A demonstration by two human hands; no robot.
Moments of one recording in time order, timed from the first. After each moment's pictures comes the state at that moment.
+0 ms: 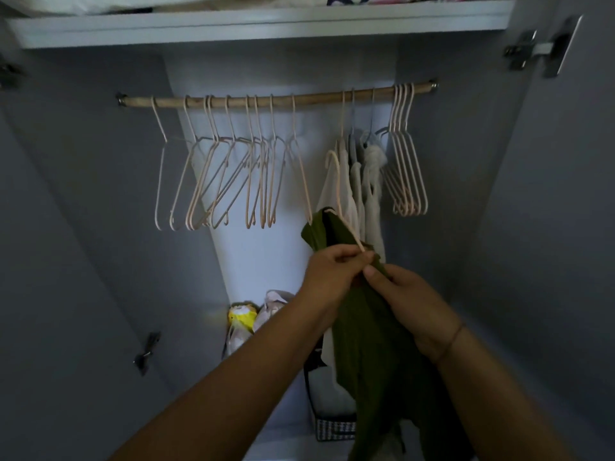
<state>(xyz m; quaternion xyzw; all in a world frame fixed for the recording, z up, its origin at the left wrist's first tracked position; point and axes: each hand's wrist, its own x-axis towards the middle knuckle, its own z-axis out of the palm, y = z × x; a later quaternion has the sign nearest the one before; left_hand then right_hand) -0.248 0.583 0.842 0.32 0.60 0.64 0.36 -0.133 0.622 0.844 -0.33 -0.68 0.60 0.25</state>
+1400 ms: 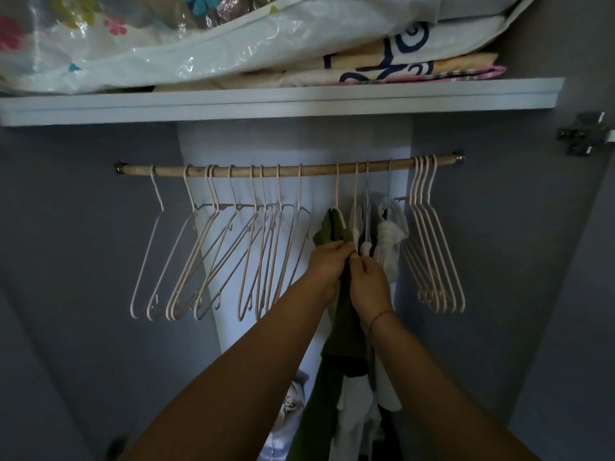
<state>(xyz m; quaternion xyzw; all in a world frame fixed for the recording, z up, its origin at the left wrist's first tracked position) -0.377 0.749 0.900 0.28 0.59 0.67 0.35 -0.309 0.769 0.875 -0.34 -0.66 0.52 0.42</state>
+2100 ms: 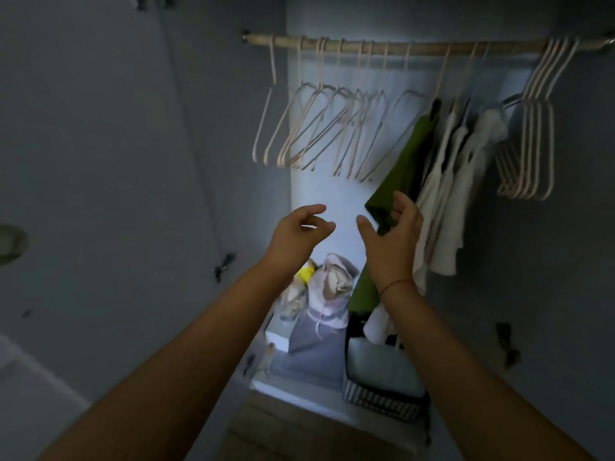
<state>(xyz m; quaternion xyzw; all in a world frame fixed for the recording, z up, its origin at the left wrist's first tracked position) -0.327 0.473 0.800 0.27 0.72 0.63 0.13 -0.255 0.596 0.778 -0.25 -0.70 0.47 0.47</state>
